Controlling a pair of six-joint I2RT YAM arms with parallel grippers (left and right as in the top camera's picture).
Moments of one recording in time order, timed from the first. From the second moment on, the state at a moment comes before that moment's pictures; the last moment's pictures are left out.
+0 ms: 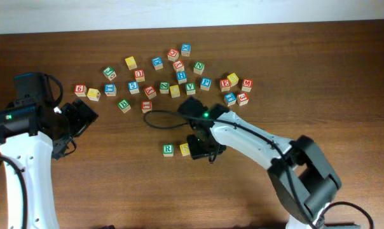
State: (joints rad) left arm 0.25 1.39 1.39 -1.25 0.05 -0.57; right arm 0.70 1.90 1.32 -0.92 -0.12 0.50
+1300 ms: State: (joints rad) left arm -0.28 1.81 0.99 -0.72 0.33 -0.34; right arm 0.52 1.92 1.19 -0.65 -0.25 0.47
